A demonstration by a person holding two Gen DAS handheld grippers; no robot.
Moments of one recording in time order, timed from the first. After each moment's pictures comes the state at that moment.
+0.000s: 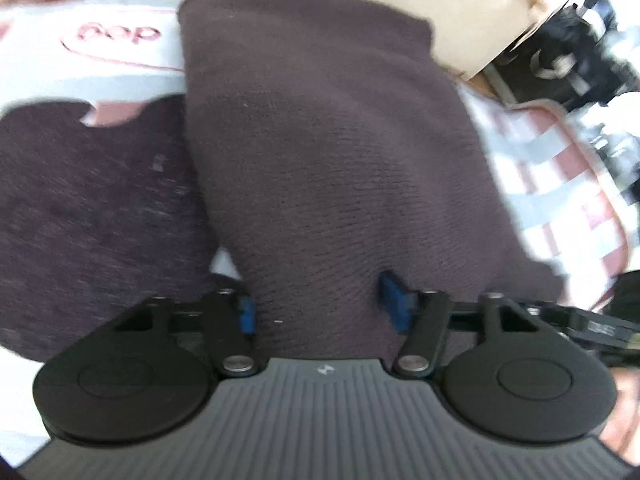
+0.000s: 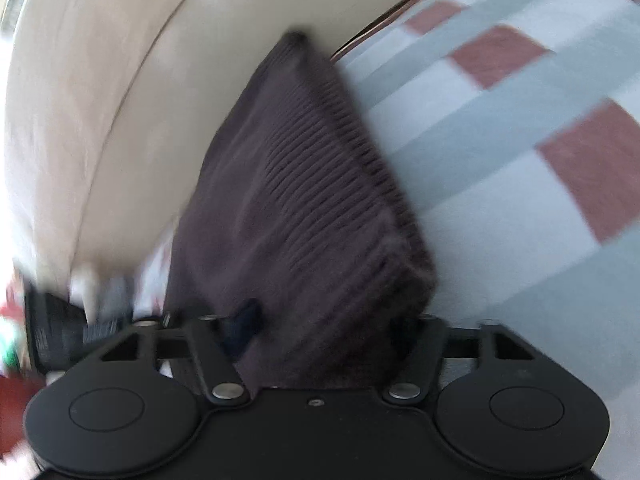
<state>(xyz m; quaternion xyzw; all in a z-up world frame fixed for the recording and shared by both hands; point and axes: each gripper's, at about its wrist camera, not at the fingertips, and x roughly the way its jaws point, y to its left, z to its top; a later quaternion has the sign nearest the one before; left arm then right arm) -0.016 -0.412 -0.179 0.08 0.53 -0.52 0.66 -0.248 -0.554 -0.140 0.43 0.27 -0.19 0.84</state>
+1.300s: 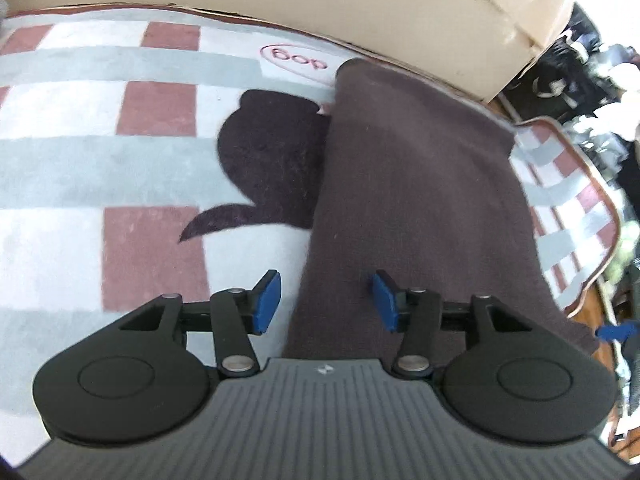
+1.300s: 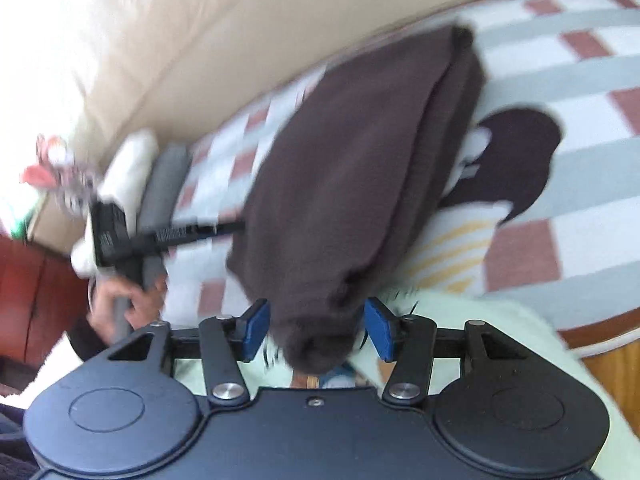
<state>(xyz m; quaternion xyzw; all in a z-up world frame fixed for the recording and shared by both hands) 0.087 -0.201 -0.161 0.04 0.51 -0.54 0.67 -0.250 -0.358 -0.045 0.42 0.31 -0.15 0.84</state>
